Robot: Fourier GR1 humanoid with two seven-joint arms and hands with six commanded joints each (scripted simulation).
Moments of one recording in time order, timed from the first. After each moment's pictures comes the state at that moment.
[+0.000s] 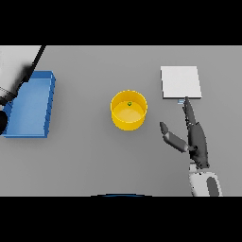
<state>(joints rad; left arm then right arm) -1.60 0.43 -0.76 -0.36 -0.86 -0.21 0.04 0.09 -0.02 0.11 -1.67 0.22 -0.08 -0.12</state>
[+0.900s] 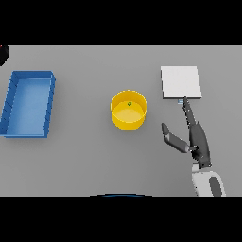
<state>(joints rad) -0.78 0.70 -0.26 -0.94 -0.24 0.20 0.47 0.09 -0.07 0.12 -1.65 0.26 -0.05 -0.14</state>
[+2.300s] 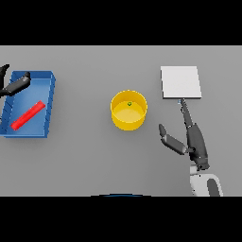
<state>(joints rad) -0.47 0.73 -0.27 -1.24 -0.07 0.05 0.59 0.11 -0.06 0.15 -1.69 0.30 -0.07 -0.09</state>
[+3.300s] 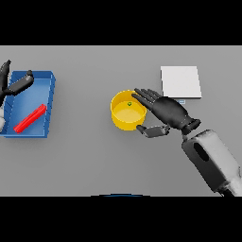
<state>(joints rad) -0.48 0.70 -0.27 -1.23 -0.07 0.07 0.54 -0.39 -0.37 0.43 -1.49 0.69 0.26 -0.08</state>
